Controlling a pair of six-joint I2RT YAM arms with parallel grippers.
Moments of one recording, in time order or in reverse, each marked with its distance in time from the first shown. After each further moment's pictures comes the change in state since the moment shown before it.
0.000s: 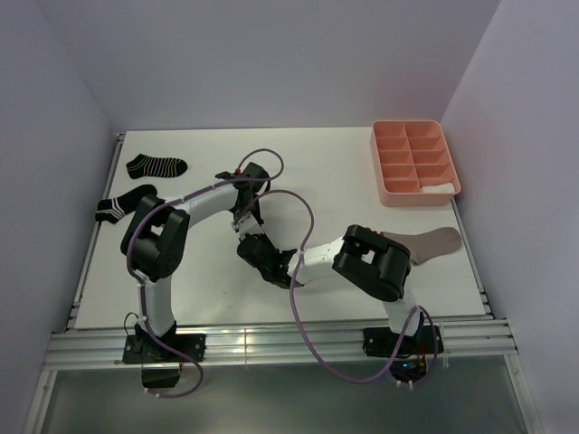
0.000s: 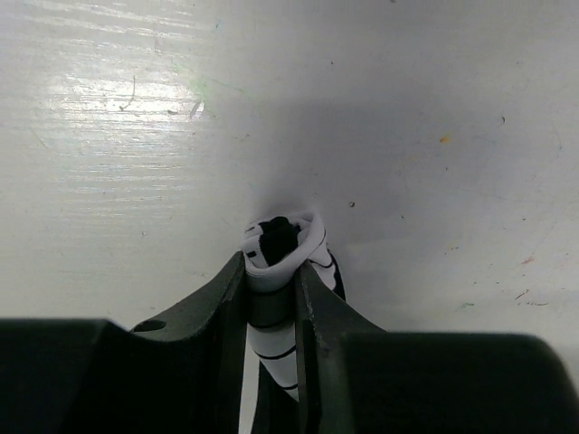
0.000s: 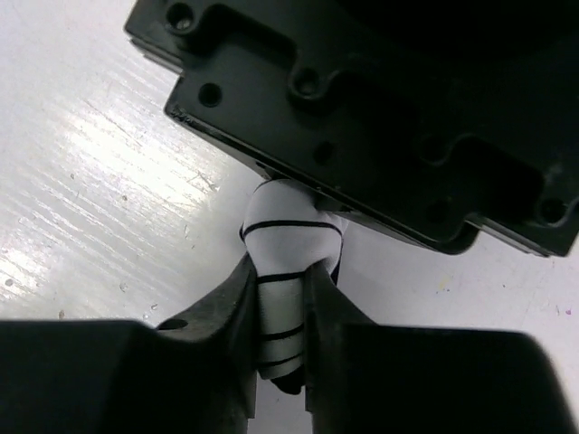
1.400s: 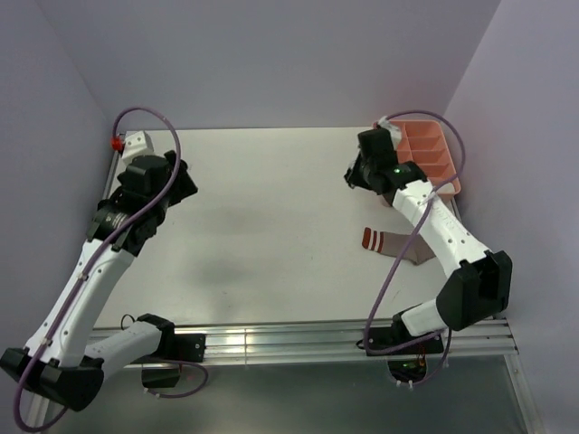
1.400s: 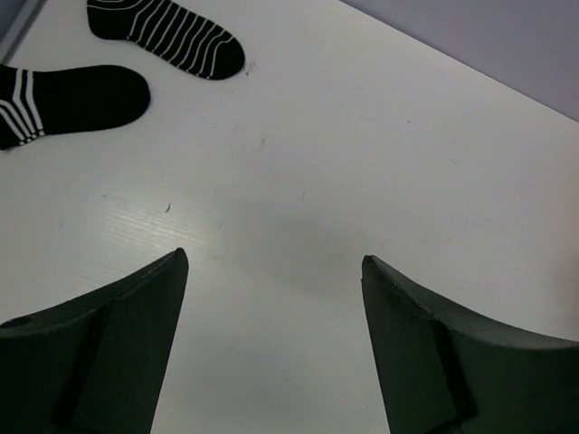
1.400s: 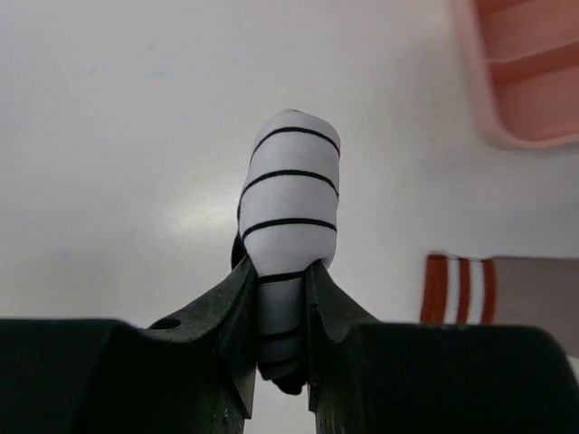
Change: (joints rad) left arm 0.203 -0.892 -0.137 0.042 -0.382 0.089; right arm -0.726 -0.585 0.266 -0.925 -0.336 0.422
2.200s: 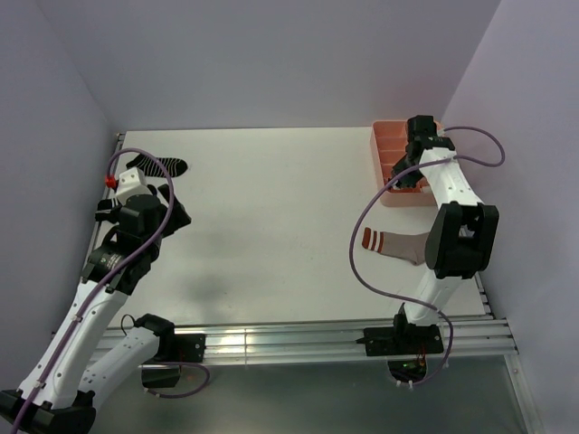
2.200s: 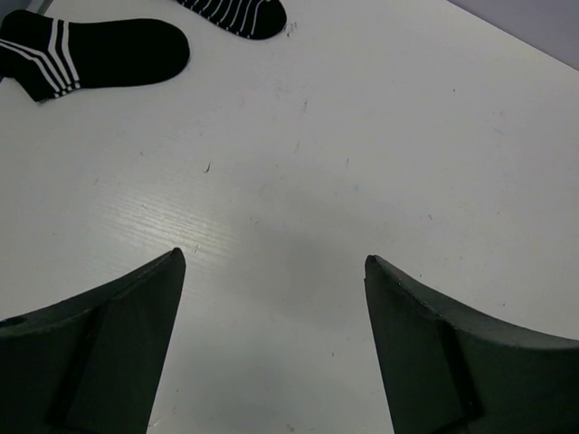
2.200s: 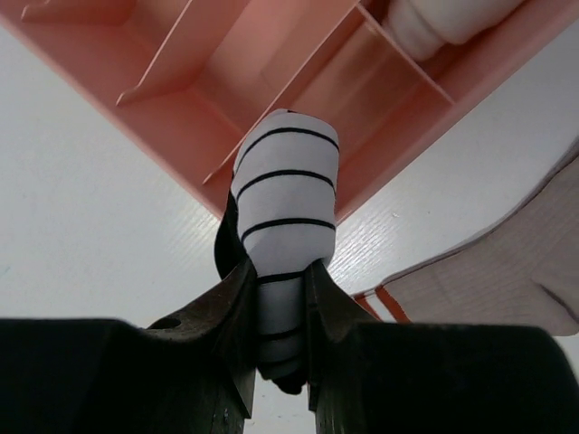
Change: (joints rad) left arm 0.000 -0.301 -0.333 0.029 -0.039 0.012; right arm -0.463 0.356 0.229 -0.238 -0.079 0.197
